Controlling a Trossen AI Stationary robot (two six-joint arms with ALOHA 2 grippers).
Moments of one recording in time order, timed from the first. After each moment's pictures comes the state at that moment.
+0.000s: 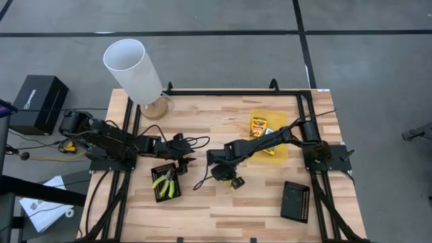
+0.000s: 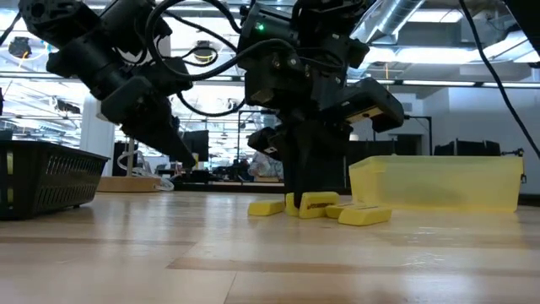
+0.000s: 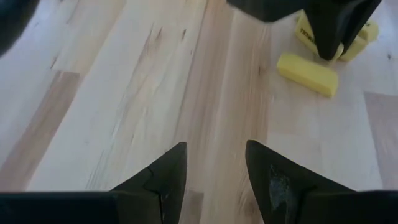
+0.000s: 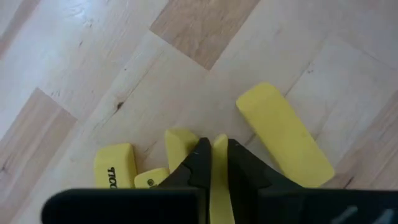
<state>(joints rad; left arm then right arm) -0.11 1.36 0.46 0.16 -0.23 -0.20 0.11 2.14 1.45 -0.64 -0.27 -0.48</state>
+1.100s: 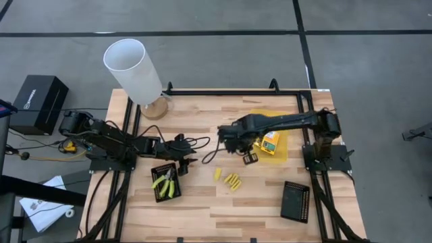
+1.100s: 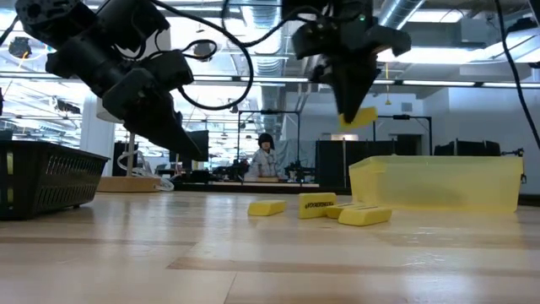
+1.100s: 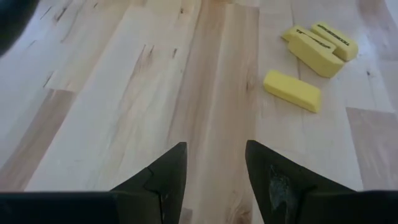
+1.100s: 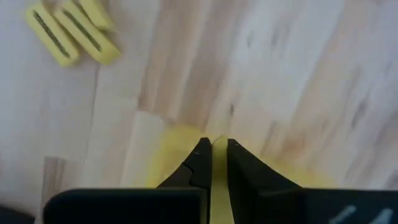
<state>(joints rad) -0.12 1.36 0.45 0.23 -0.23 -0.19 0.00 1.86 1.60 -1.24 0.09 -0.30</state>
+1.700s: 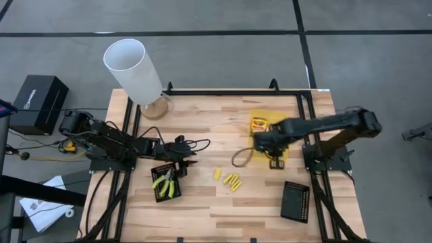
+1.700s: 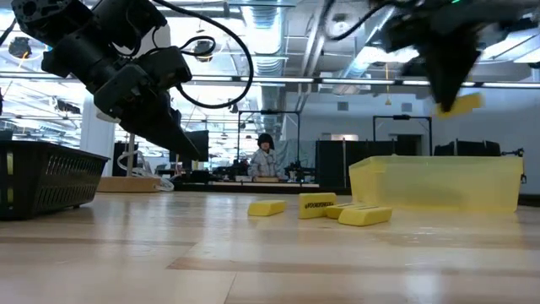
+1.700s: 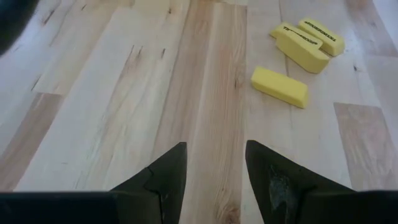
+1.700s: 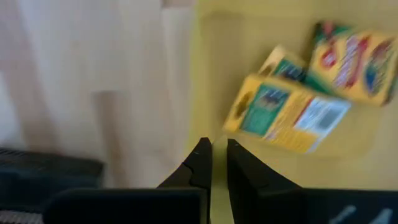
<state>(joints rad) -0.15 1.36 0.45 0.23 -0.23 -0.18 0.11 1.41 1.16 -1.27 0.07 0.16</state>
